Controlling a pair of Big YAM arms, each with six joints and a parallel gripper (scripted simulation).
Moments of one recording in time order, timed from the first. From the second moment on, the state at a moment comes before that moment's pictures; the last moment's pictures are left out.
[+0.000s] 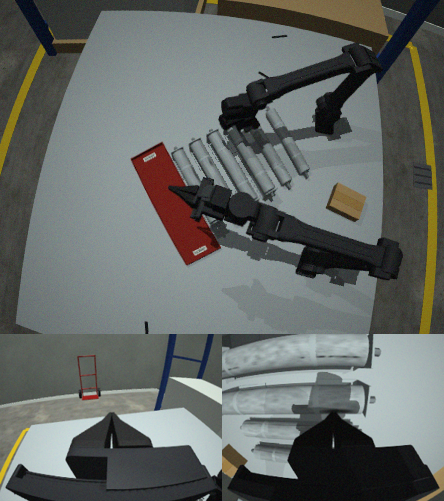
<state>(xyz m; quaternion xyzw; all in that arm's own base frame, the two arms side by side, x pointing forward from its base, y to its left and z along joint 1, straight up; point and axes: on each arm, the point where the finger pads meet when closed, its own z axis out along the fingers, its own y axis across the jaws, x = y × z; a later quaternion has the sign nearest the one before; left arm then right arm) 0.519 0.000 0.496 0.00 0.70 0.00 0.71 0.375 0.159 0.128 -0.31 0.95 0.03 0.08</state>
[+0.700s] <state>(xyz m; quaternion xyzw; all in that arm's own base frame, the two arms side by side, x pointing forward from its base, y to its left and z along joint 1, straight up) 0.519 0.000 0.496 0.00 0.70 0.00 0.71 0.376 0.159 0.107 -0.31 0.95 0.03 0.08</state>
